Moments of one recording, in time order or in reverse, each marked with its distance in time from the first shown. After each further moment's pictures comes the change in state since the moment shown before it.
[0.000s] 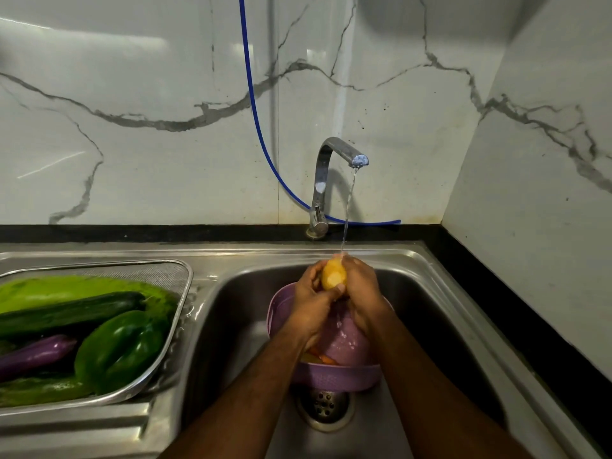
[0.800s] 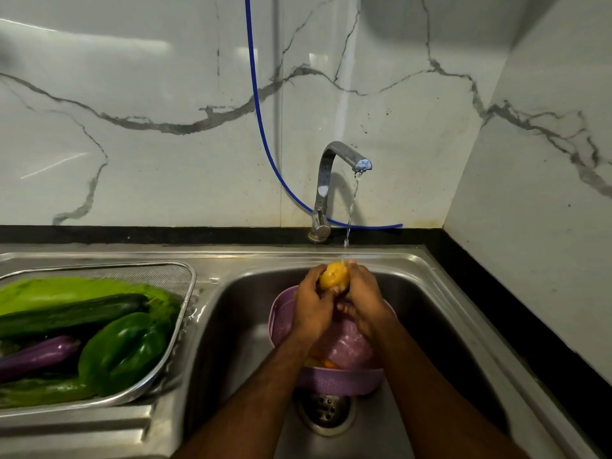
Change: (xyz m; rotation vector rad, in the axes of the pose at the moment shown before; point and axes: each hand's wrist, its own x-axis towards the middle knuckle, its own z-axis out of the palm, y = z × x) left_hand 0.004 -0.004 -0.003 0.508 0.117 0.155; right_hand 0.003 0.009 -0.003 -0.014 0.005 0.086
